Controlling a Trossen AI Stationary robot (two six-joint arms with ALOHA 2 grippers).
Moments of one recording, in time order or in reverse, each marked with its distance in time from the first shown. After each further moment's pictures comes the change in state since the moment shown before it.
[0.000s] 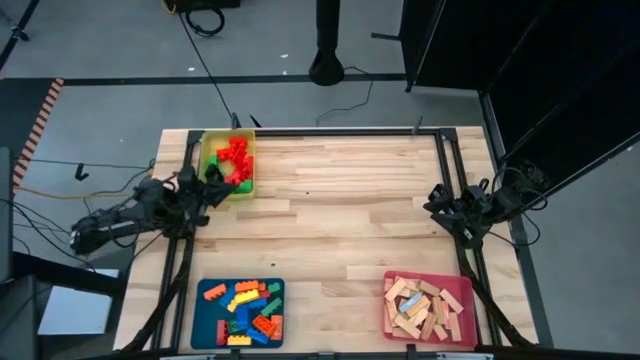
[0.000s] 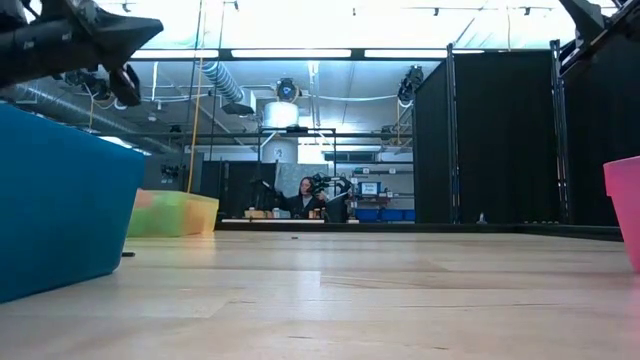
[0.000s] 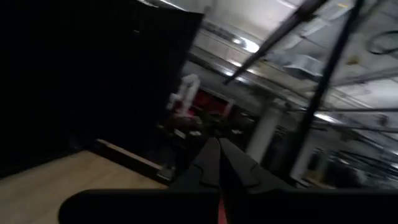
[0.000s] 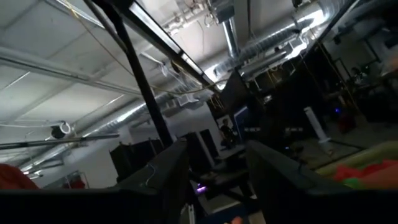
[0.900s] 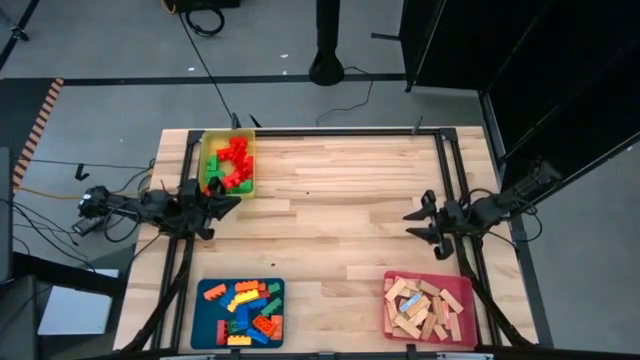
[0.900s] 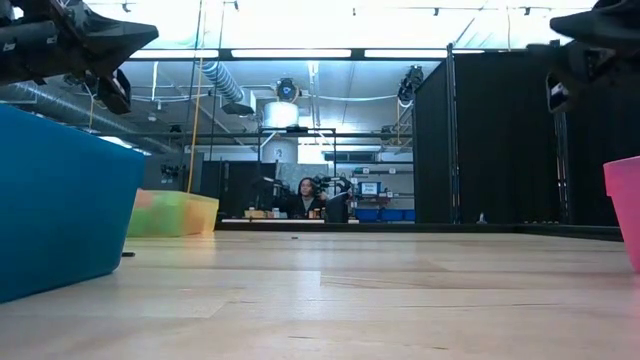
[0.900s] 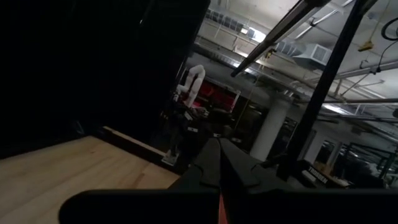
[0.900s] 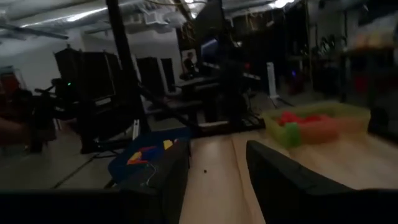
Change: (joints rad) left arm -0.462 0.015 -0.074 0.064 -0.450 0.157; right arm -0.065 0.180 0.000 -0.201 -0.012 -0.117
